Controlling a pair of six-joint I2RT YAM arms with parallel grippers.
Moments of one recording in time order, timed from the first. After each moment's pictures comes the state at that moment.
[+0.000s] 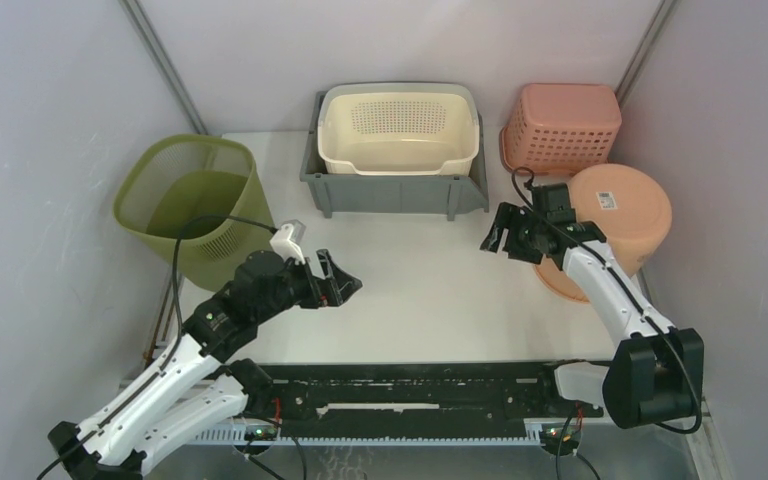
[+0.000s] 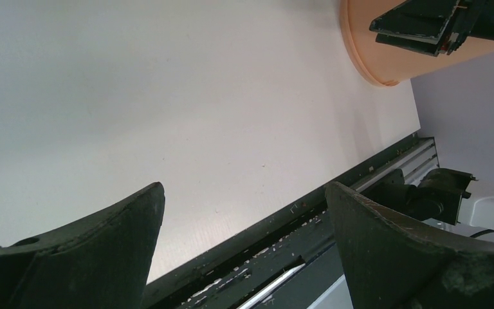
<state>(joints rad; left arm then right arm) -0.69 0.66 0.67 -0.49 0.03 -0.70 0.14 1.24 0.92 -0.62 -0.22 0.42</state>
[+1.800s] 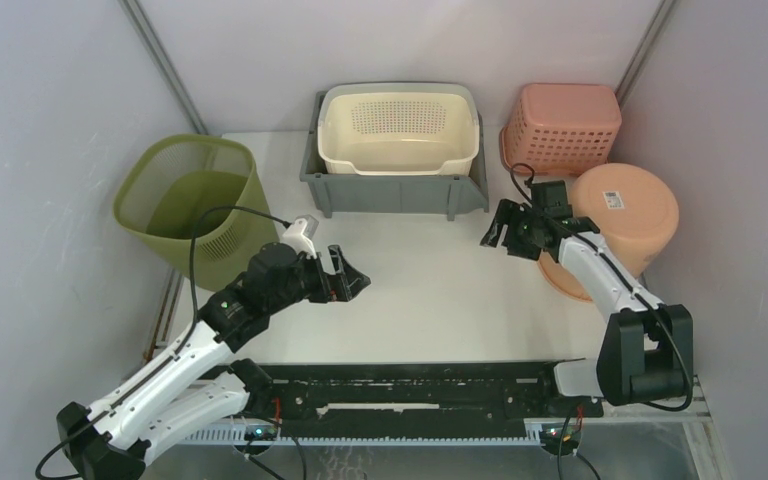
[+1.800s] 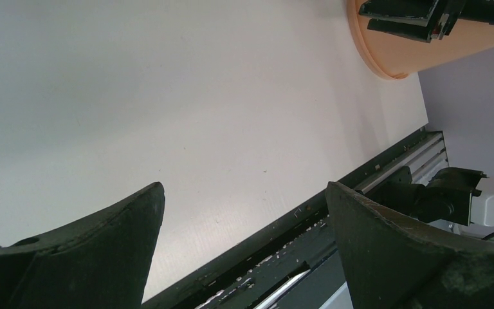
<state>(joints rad) -0.69 0.77 0.67 -0.40 0.06 -0.67 0.11 1.34 0.92 -0.54 -0.22 0.43</state>
